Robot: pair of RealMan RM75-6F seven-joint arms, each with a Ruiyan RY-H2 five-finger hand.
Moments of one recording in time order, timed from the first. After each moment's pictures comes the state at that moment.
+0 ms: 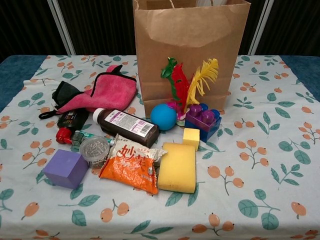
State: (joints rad) left arm -0.83 -1.27 -0.24 -1.22 1.60 1.57 -0.08; right arm 0.11 -1.11 -0.01 -1.52 -1.72 1.54 0.34
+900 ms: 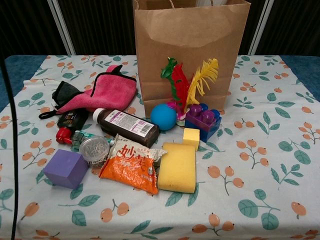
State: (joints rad) left arm -1.02 -1.60 -0.50 -1.43 1.28 1.41 -0.11; right arm 0.06 -1.26 0.06 -1.29 -1.58 1.61 0.38
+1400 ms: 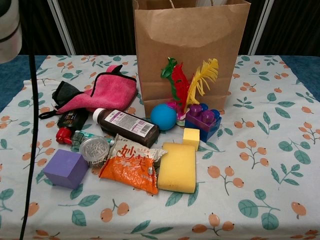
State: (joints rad) left arm -1.05 -1.69 -0.60 -1.49 1.04 1.31 -0.11; right arm 0.05 -1.28 0.06 -1.23 -1.55 1.59 0.44
